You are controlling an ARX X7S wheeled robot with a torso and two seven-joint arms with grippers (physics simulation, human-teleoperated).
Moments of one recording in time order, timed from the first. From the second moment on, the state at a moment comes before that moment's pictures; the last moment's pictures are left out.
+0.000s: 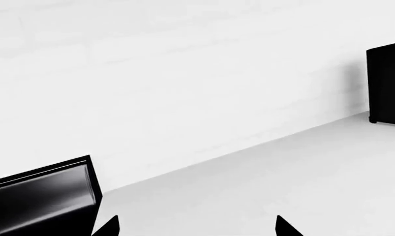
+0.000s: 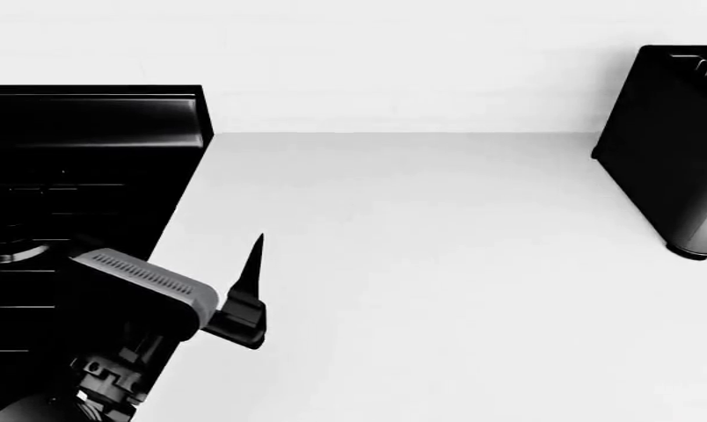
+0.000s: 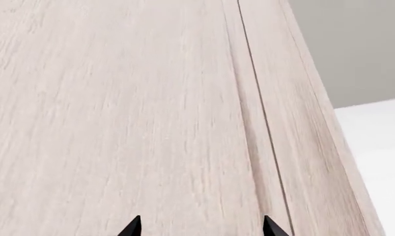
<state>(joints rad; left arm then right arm) -0.27 -0.74 0.27 0.75 -0.69 -0.53 -0.36 2.31 0.62 -1.28 0.03 1.61 0.05 0.79</state>
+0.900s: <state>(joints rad) -0.27 -0.75 0.27 0.74 -0.69 -0.51 -0.35 2.36 0.33 -1.32 0.38 1.17 0.47 0.61</state>
